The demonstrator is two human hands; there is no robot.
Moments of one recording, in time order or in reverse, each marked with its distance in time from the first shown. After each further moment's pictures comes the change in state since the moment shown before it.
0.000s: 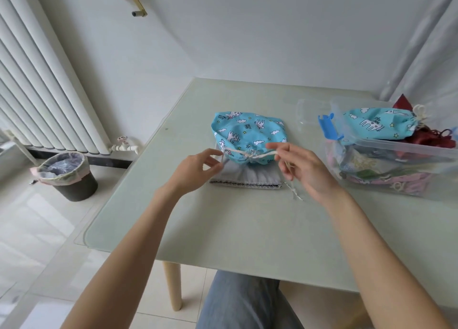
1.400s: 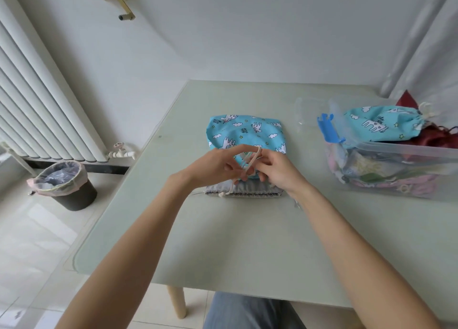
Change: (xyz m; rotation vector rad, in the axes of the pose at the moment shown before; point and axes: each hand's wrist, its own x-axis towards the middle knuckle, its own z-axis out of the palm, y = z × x) left_hand 0.037 0.049 -0.001 0.023 -0.303 0.333; right_hand 0.053 0.029 0.021 -0.379 0.030 0.042
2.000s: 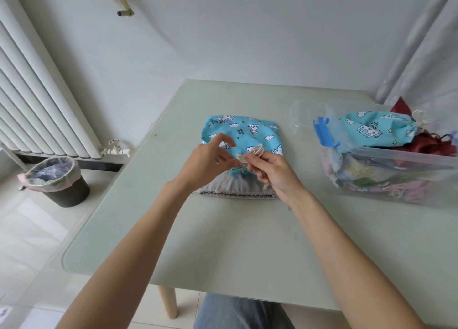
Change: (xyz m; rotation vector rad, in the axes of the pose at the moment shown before) left_hand 0.002 -0.009 0.010 0.016 0.401 -0.075; right_hand -0.005 -0.002 -0.001 0.470 0.016 0.054
